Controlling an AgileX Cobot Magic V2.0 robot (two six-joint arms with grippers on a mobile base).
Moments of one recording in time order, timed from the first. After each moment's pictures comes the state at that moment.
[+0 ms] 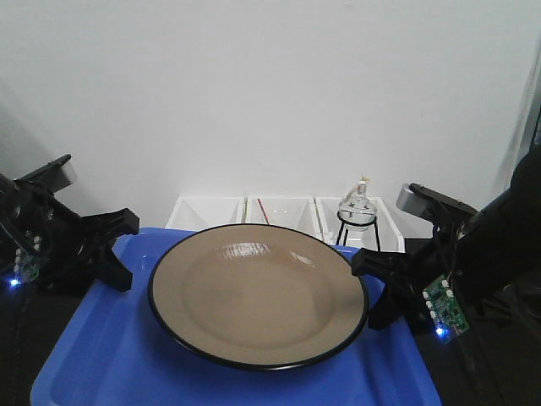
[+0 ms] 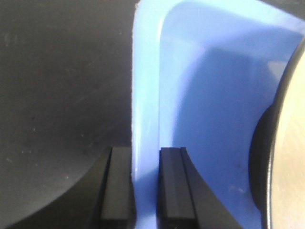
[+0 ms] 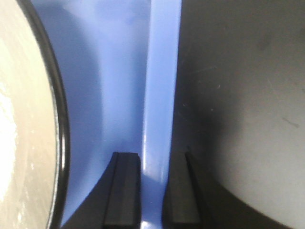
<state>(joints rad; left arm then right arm) -0.17 1.62 -1.62 -0.42 1.19 -0.16 0.27 1.57 -1.47 0.32 1.10 0.22</state>
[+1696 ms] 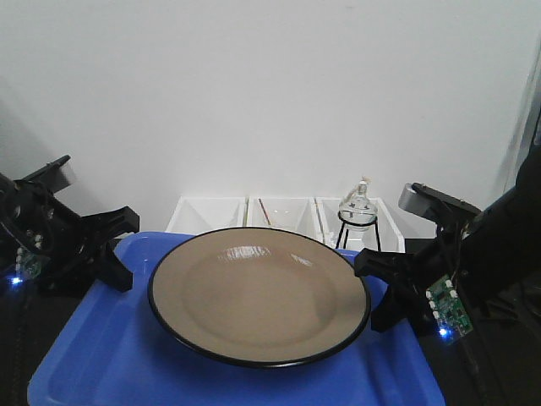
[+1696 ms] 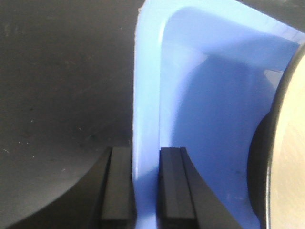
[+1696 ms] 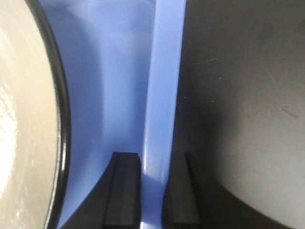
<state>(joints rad) -0.17 1.62 -1.63 -0.42 1.19 -0.18 0.27 1.56 -1.47 0.32 1.12 0.22</state>
